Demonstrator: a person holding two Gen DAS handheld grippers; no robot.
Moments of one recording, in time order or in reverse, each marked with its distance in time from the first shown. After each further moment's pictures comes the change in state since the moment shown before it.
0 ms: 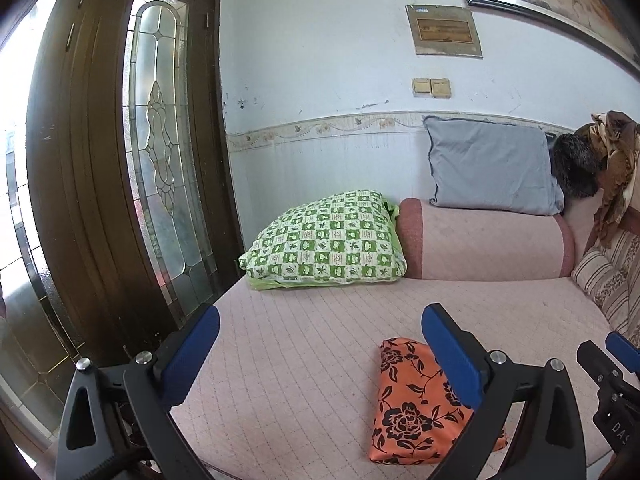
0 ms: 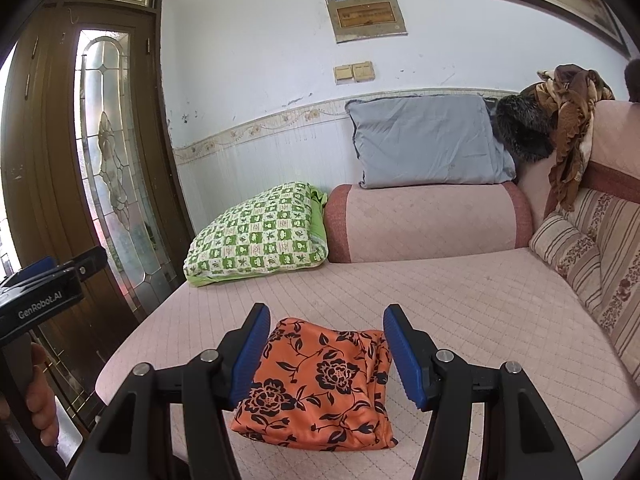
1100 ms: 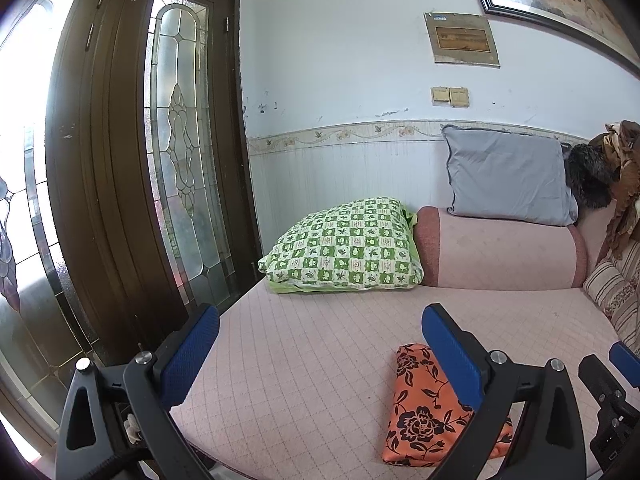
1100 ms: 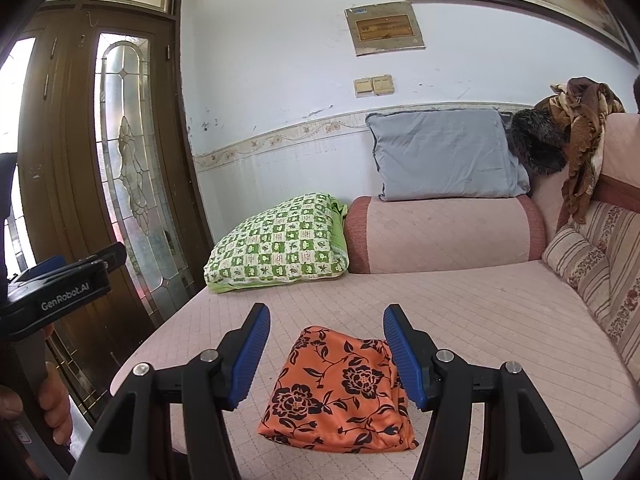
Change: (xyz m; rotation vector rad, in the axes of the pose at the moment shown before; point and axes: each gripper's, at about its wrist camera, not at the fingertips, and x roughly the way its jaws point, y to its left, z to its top) left arm -0.011 0.015 0.003 -0.028 -0.015 0.058; right arm -0.019 0.025 0.000 -0.024 -0.035 0.056
